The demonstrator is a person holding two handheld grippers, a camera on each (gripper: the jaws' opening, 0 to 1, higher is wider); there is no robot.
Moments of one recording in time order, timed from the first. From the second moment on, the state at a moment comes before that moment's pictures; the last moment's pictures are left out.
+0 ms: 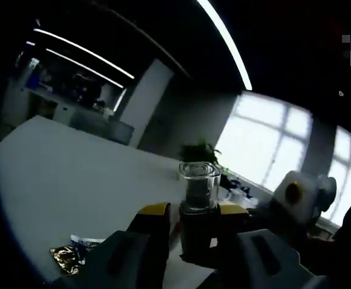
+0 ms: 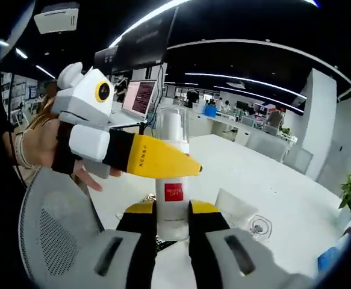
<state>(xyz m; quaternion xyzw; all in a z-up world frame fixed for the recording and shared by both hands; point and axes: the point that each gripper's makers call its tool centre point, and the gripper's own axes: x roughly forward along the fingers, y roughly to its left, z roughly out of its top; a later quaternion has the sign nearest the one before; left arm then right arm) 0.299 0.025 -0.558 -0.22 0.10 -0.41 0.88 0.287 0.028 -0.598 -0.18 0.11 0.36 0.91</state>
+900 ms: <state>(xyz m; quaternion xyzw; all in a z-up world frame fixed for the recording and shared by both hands) 0.305 0.024 -0.561 -0.26 0.10 -0.37 0.89 0.295 0.027 -0.594 -0.15 0.11 0.34 0.92</state>
